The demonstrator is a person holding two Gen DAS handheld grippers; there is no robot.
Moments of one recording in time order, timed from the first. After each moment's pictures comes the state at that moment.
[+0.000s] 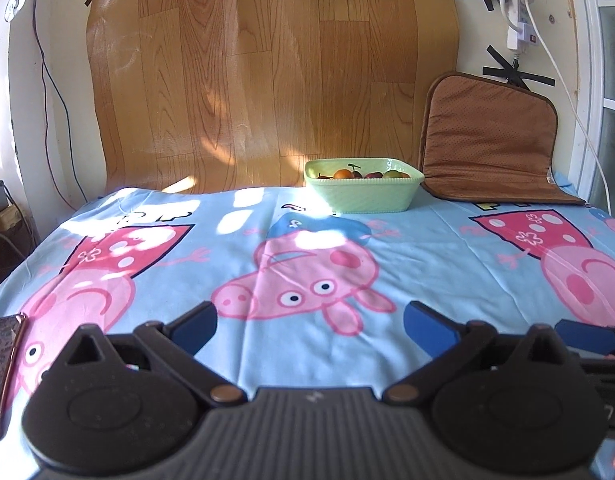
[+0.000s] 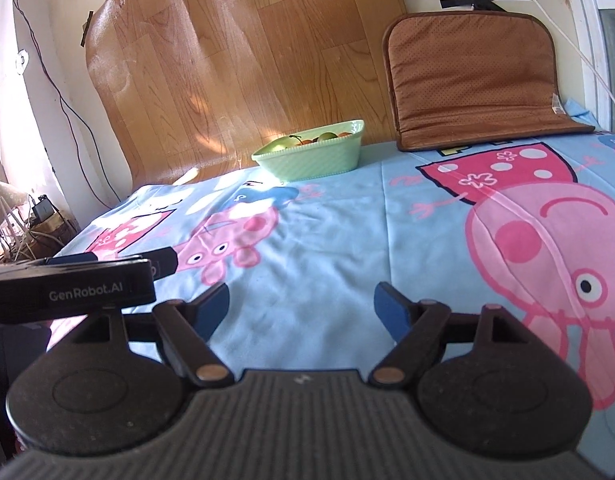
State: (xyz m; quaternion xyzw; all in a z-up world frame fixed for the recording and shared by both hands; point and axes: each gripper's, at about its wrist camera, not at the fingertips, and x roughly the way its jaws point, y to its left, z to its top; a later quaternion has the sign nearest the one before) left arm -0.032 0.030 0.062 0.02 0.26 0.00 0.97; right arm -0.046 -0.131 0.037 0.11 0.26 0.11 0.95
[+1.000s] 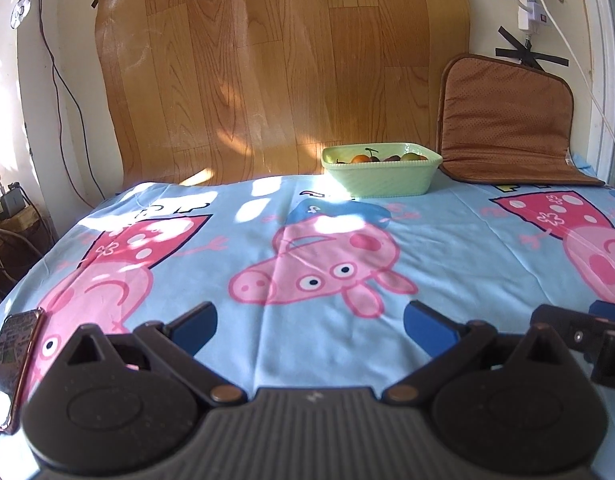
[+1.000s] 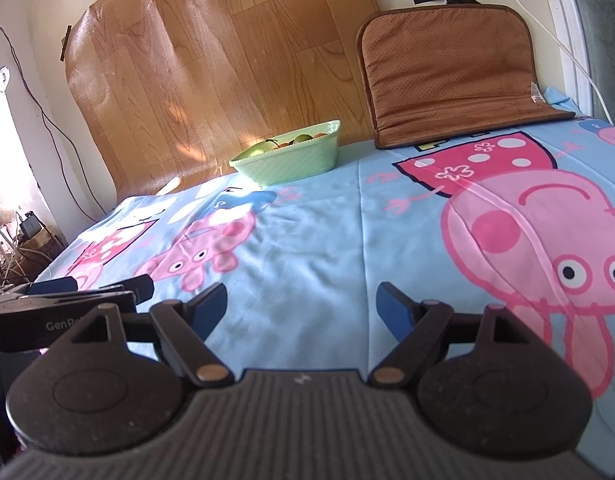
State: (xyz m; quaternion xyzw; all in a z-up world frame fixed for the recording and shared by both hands) left arm -0.030 0.028 0.053 0.05 0.27 0.03 0.96; right arm -0.051 -0.138 0.034 0.14 0.25 0.09 0.95
